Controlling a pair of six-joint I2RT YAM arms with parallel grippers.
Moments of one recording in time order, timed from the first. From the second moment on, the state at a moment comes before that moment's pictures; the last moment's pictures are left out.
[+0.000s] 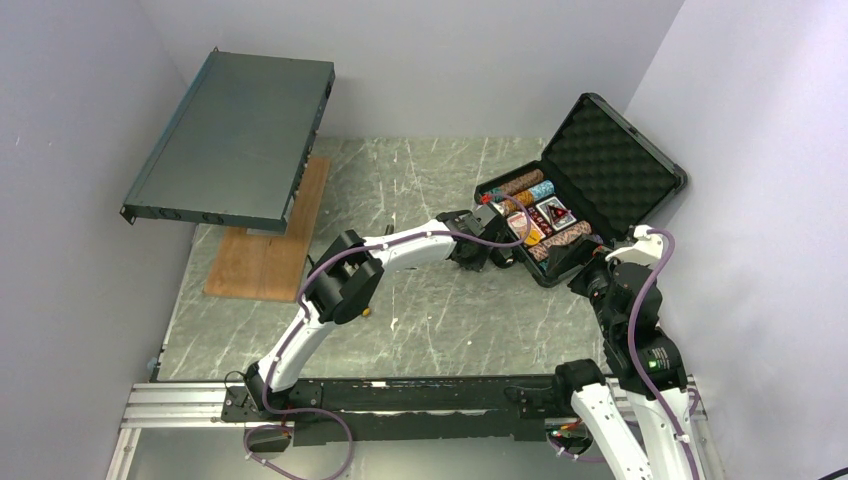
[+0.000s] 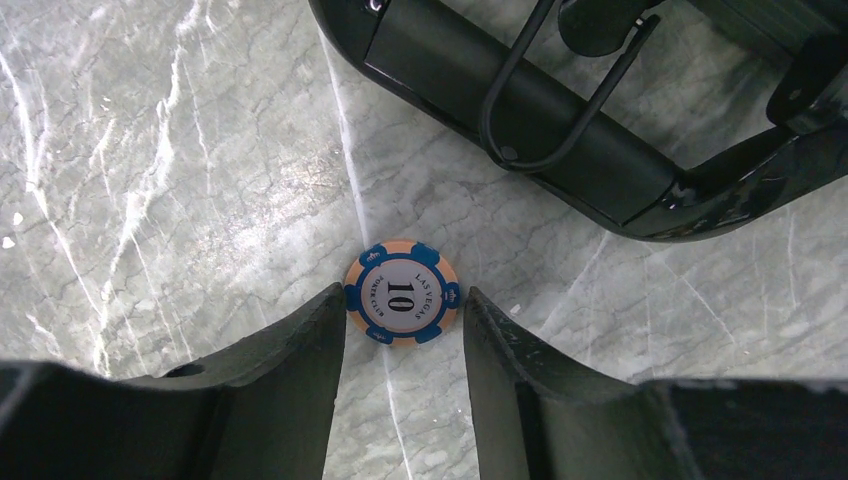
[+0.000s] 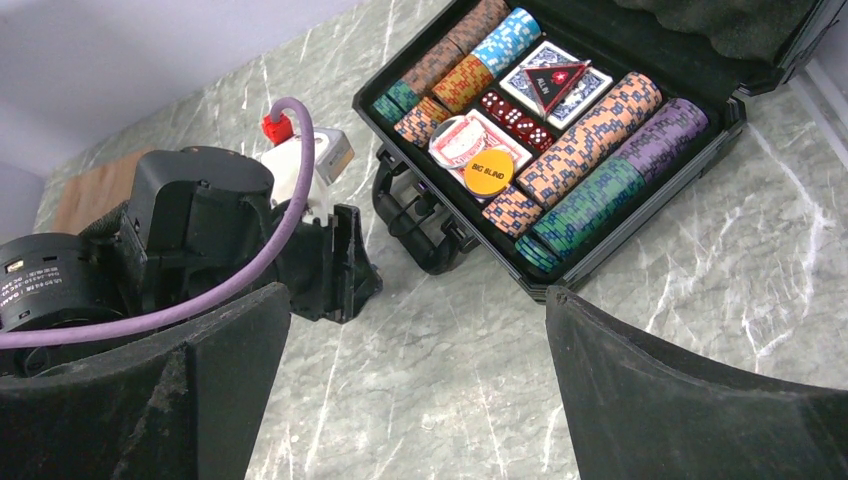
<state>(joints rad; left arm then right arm) -0.96 2.34 1.92 -0.61 -0.24 -0.38 0.20 0.41 0.78 -0.67 0.22 0.50</state>
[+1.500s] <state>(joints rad) -0.92 2.00 1.61 -0.64 -0.20 -0.28 0.20 0.62 0.75 -0.63 0.21 0.49</state>
